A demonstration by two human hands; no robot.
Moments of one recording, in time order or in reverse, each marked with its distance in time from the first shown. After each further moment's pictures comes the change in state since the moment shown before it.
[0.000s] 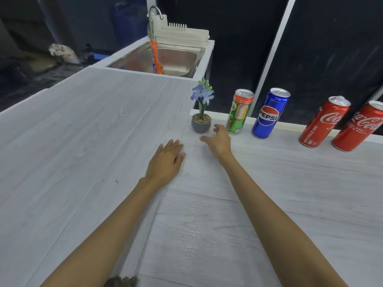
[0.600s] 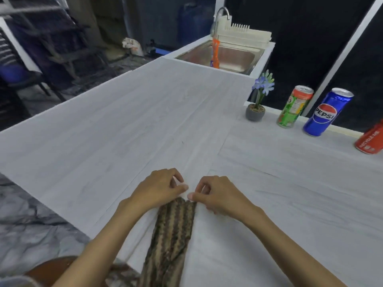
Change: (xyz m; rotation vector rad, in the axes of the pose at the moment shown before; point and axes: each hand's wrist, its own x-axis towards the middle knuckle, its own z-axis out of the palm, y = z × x) left_hand -0.222 0.010 -0.105 -0.114 -0.219 -0.451; right_hand -0.253 -0.030 0.019 -0.486 -0.771 -0.207
